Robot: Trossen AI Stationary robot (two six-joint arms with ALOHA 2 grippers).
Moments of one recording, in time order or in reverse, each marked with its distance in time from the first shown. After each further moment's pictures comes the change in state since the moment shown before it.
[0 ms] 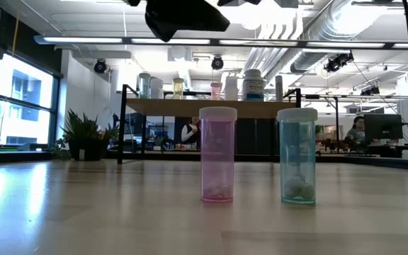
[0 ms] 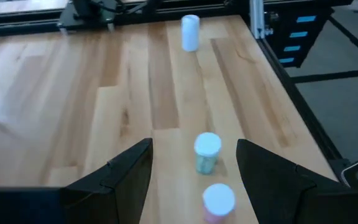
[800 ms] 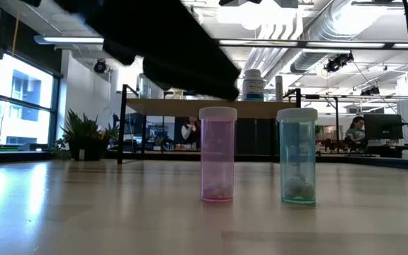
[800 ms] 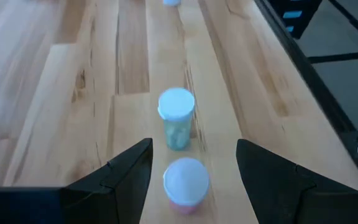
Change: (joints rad) left arm -0.051 0.208 0.000 0.131 -0.002 -0.067; right arm 0.020 0.001 0.000 -0.026 0.001 0.019
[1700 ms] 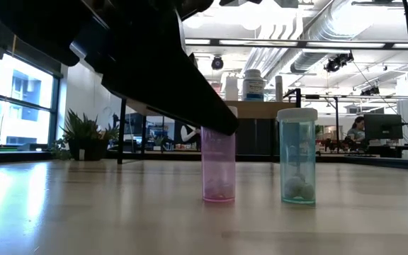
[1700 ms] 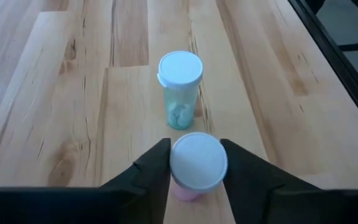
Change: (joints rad) left arm 0.002 0.070 -0.001 0.022 0.007 -0.034; right arm 0.000 0.000 0.000 -0.004 0.000 -0.001
